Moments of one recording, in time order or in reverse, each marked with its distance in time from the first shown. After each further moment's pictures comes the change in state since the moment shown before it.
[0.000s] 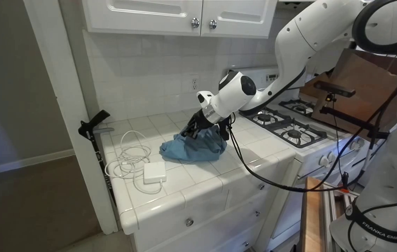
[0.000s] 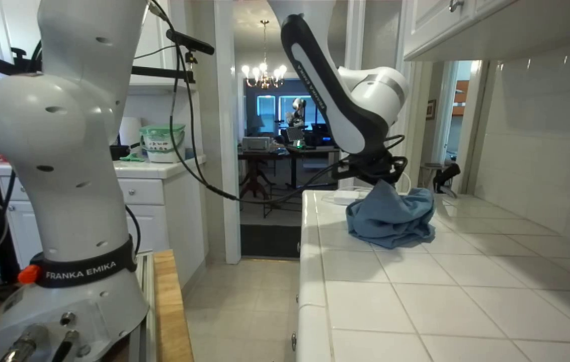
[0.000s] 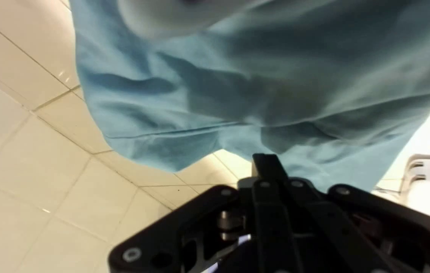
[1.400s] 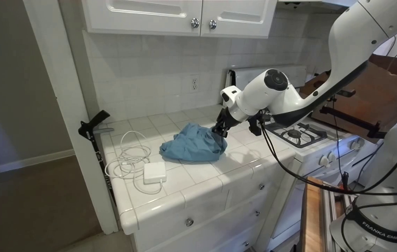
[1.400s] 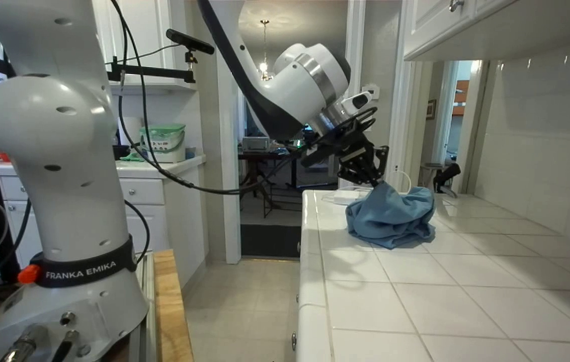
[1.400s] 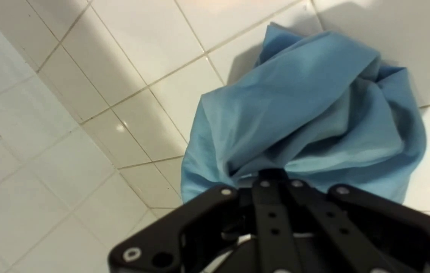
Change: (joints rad) arm 0.068 -0.384 -0.082 -0.465 0.503 -0.315 -0.655
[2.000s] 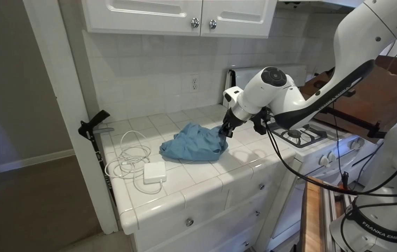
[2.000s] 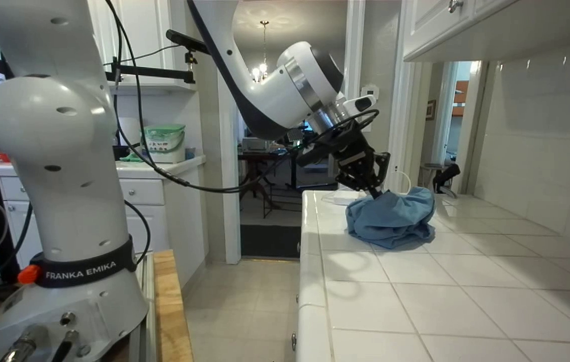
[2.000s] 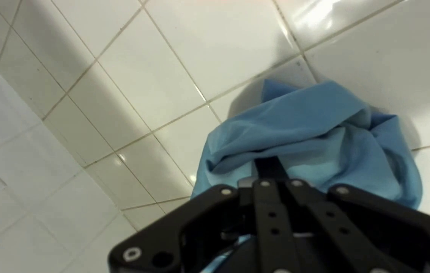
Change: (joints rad) arm -0.002 -0.032 -0.012 -0.056 0.233 -0.070 -0.200
